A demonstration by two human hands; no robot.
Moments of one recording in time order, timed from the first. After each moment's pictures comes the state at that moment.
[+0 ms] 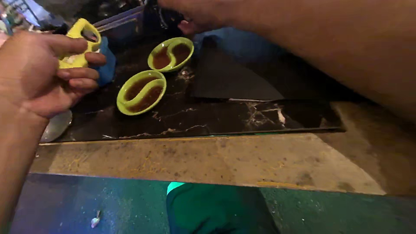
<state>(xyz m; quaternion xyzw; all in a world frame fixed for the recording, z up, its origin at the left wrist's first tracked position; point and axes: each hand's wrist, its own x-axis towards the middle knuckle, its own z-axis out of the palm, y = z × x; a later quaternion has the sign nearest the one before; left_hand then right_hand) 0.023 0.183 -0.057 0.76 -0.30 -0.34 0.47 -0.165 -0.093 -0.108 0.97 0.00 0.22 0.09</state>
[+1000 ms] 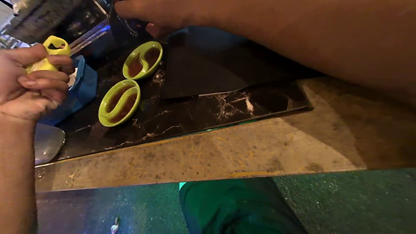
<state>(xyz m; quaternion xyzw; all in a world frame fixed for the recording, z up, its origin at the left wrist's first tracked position) 0.049 0.164 -0.052 0.59 -0.32 -0.46 0.58 -0.164 -0.086 -0.112 0.97 -0.03 0.25 0.02</state>
